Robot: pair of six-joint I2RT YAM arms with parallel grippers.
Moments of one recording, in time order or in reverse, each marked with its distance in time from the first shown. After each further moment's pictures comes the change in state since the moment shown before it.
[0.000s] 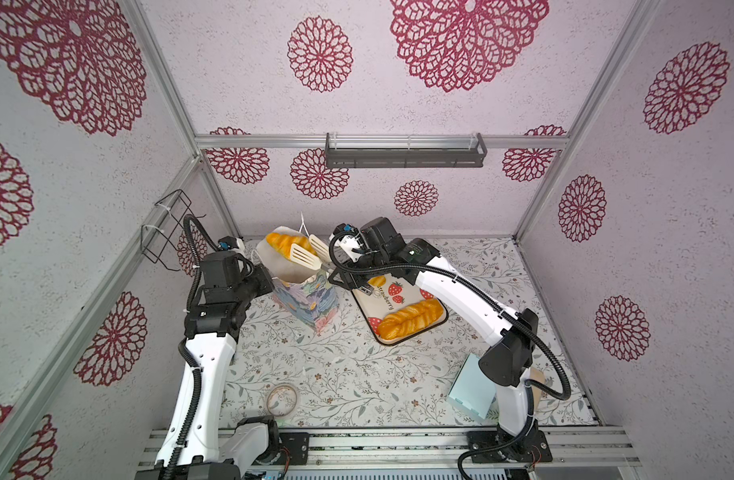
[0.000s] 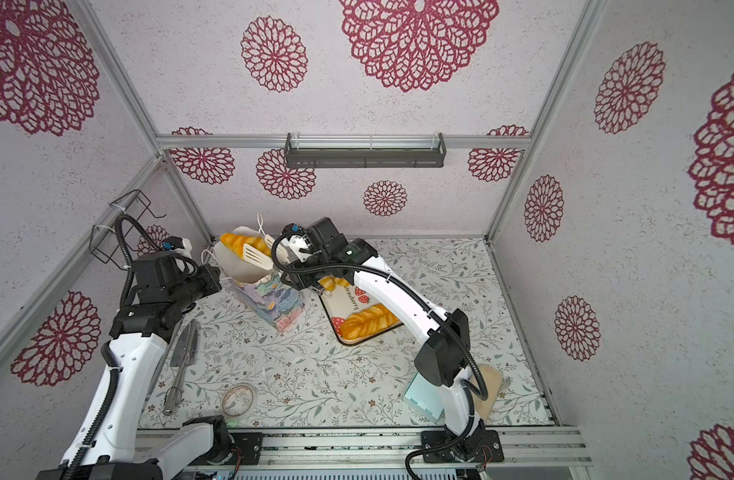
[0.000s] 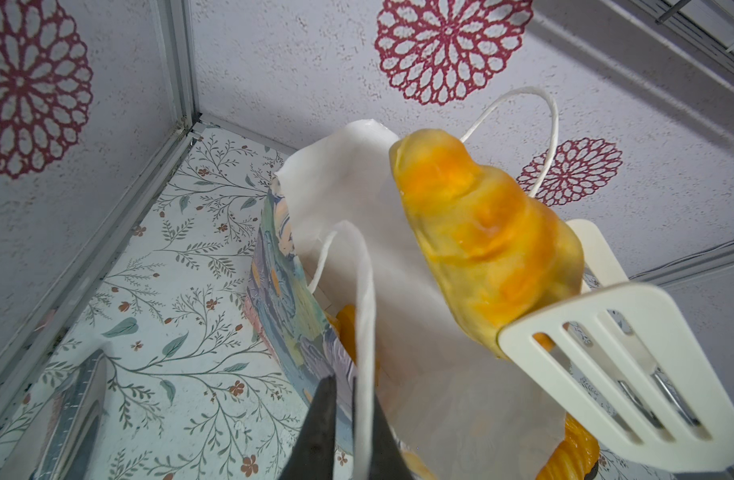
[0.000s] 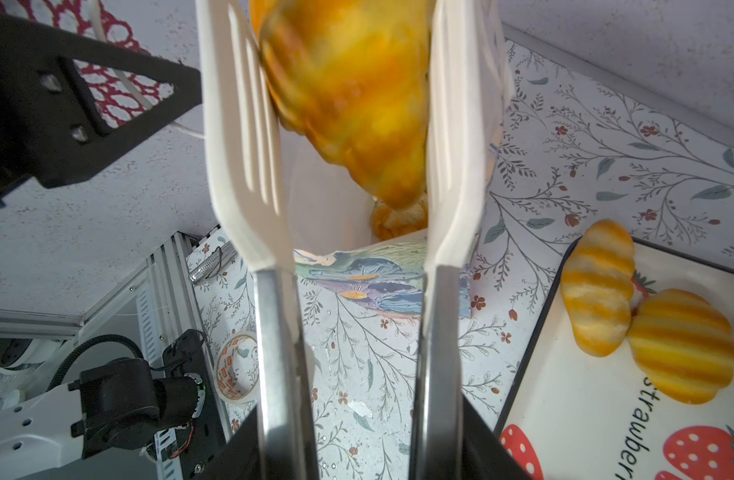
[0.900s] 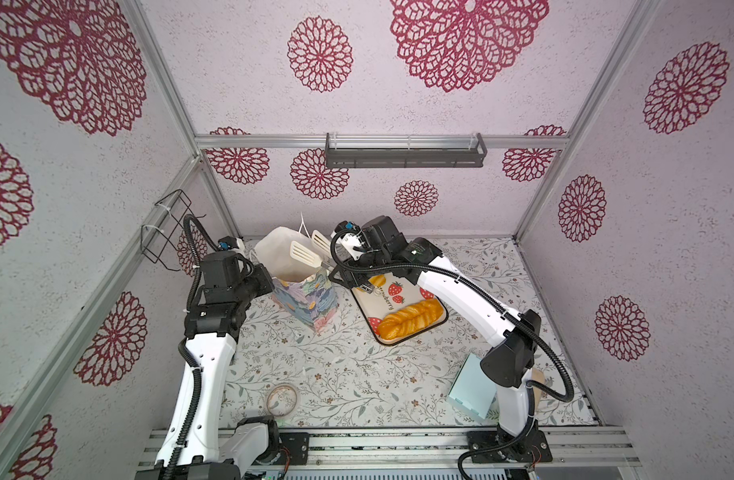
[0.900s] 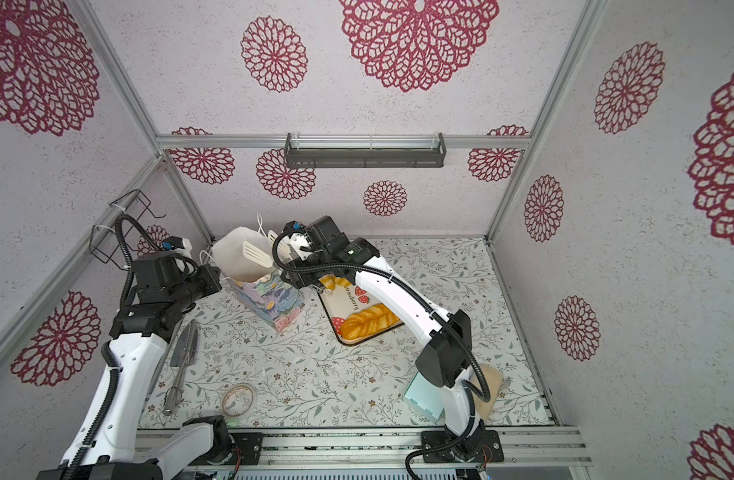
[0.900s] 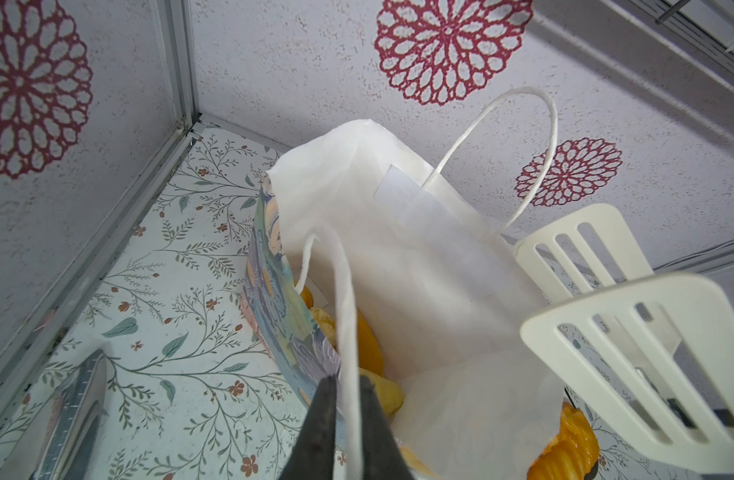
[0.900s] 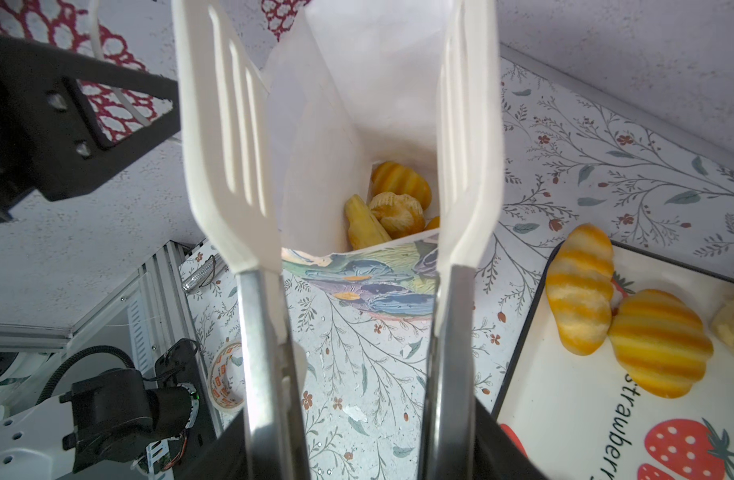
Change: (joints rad) left arm 0.000 0.000 0.000 0.000 0.001 0.000; right arm 0.000 -0.019 0.000 0.006 0.033 0.009
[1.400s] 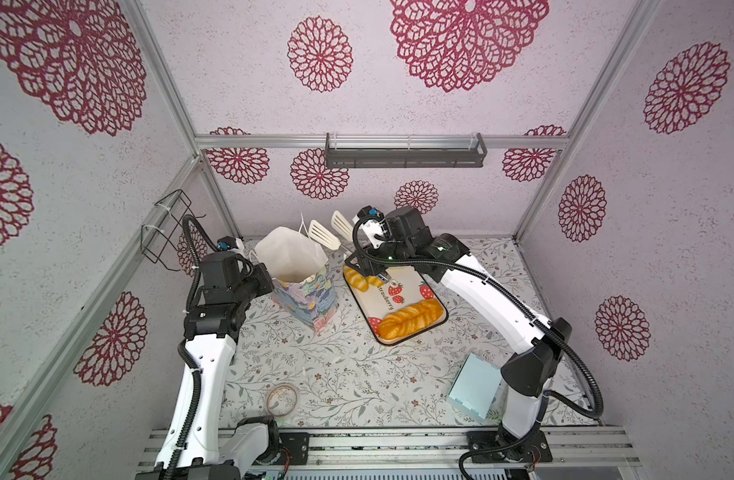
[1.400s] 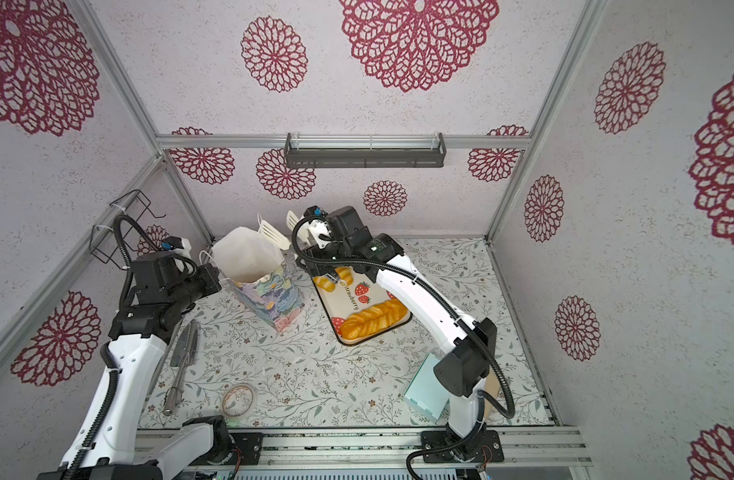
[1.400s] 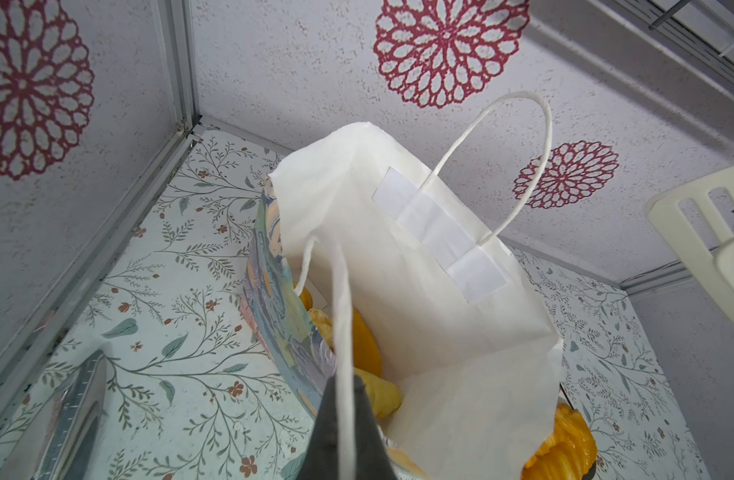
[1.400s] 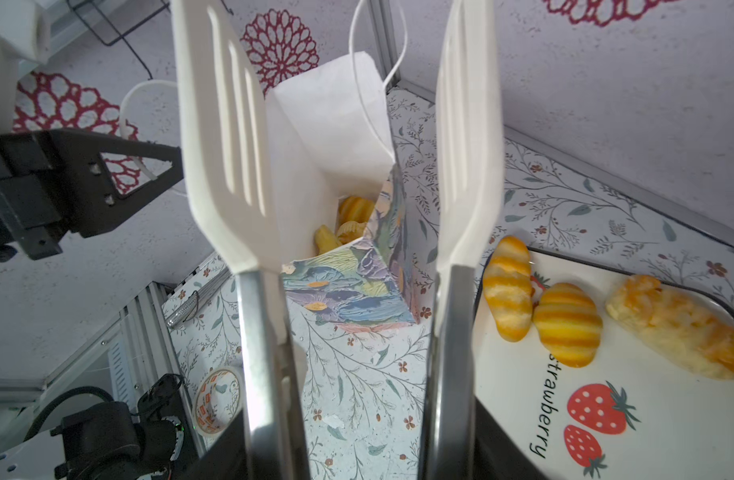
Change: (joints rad) left arm 0.000 -0.007 0.000 0.000 0.000 0.000; right arm -0.093 -0.156 -0.129 0.064 0.054 0.035
